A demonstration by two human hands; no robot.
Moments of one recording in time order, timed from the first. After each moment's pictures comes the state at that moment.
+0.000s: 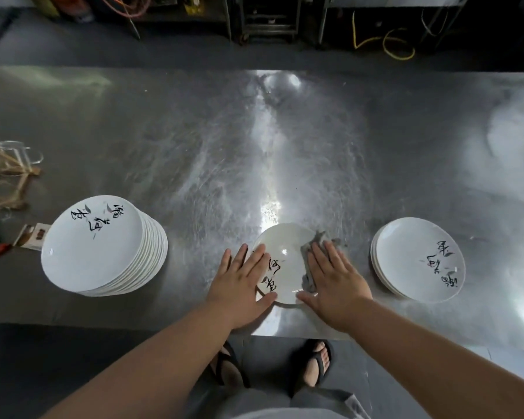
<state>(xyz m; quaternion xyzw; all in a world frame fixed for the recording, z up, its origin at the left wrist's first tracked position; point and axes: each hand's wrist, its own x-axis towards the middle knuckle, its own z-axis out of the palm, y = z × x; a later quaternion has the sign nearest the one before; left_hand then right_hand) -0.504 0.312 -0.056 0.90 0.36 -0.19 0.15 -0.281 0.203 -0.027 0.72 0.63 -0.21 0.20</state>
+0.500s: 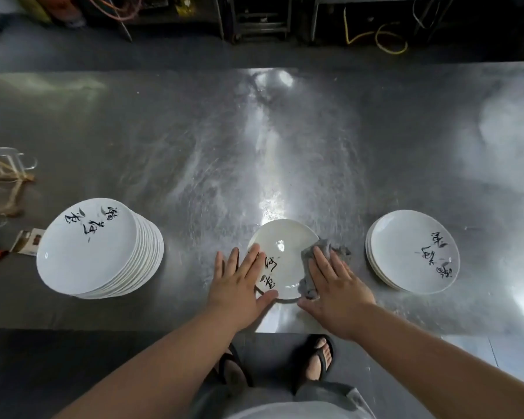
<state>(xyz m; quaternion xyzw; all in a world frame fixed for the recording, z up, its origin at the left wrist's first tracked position) -0.498 0.298 -0.053 0.89 0.40 -0.20 0.12 -0.280 0.181 -0.019 0.72 0.60 -0.28 0.18</state>
